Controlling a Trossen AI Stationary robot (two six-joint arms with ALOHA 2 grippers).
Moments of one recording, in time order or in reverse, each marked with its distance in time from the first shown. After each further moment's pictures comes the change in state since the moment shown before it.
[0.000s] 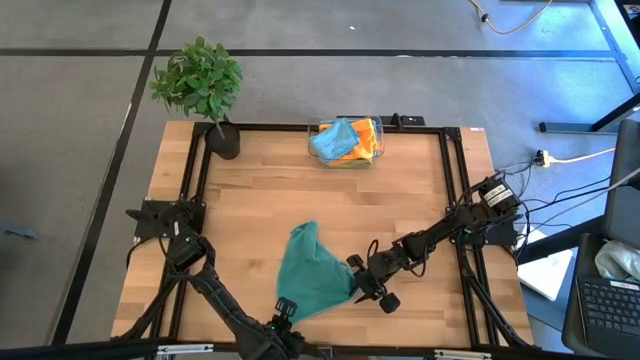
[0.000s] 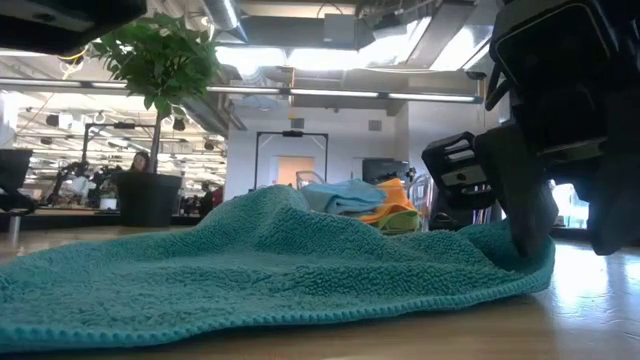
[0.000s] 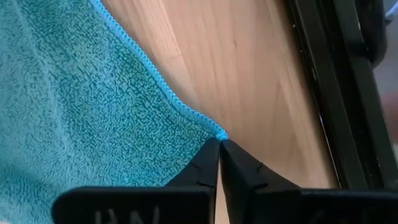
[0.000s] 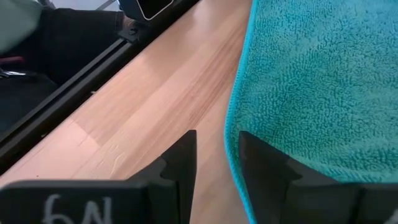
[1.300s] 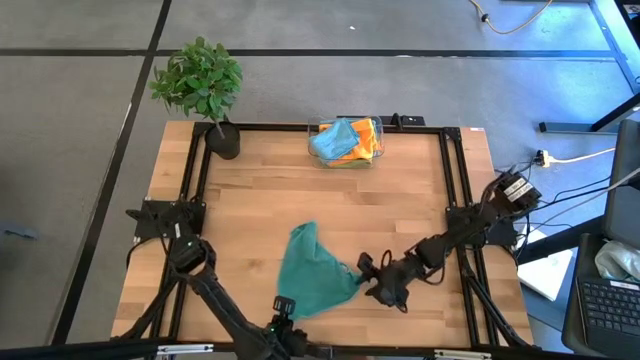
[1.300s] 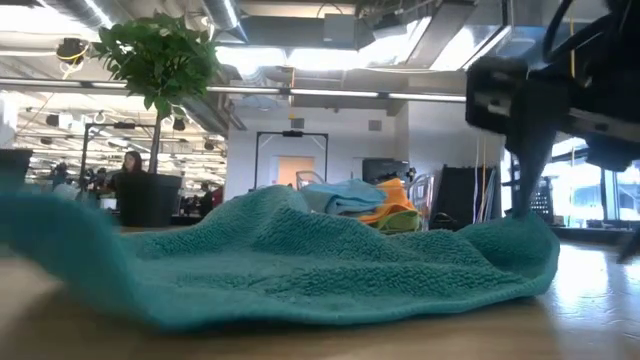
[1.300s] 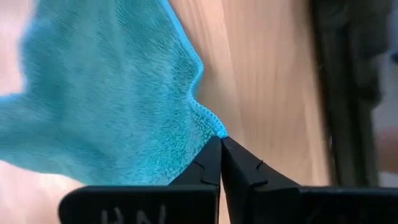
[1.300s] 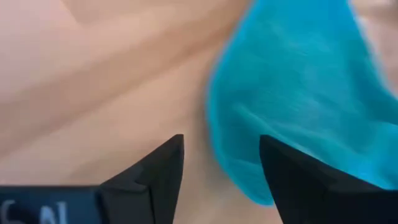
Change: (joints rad) left arm -0.017 0.010 0.227 -0.239 -0.071 -0.175; right arm 0.125 -0.152 0.001 -0.315 0.377 -0.500
